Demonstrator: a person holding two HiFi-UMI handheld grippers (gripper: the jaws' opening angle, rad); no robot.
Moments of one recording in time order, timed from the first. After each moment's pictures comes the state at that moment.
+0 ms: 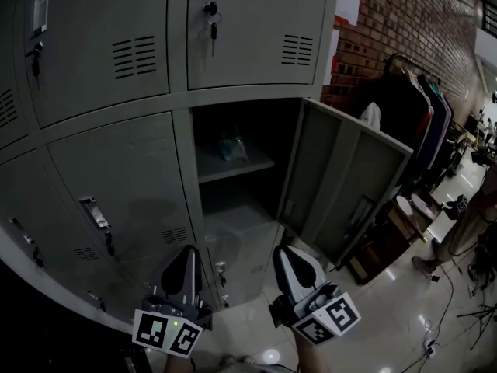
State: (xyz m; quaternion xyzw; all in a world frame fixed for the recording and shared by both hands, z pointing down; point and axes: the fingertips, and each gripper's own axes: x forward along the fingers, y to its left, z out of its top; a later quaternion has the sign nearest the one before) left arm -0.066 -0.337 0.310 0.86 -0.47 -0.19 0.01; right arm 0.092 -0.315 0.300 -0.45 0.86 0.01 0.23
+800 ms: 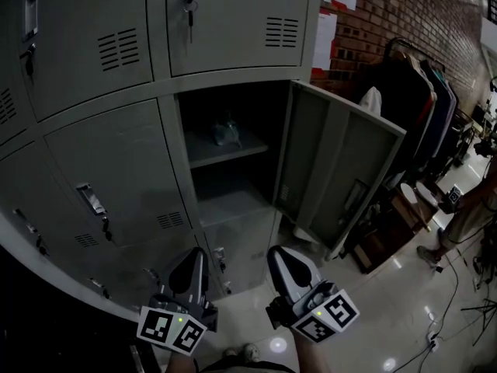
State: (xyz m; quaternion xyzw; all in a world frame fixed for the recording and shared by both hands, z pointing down) left arm -0.031 -0.314 0.343 0.87 -0.47 -0.15 0.05; right arm 0.107 -0.292 0.323 -0.42 0.87 -0.05 0.24
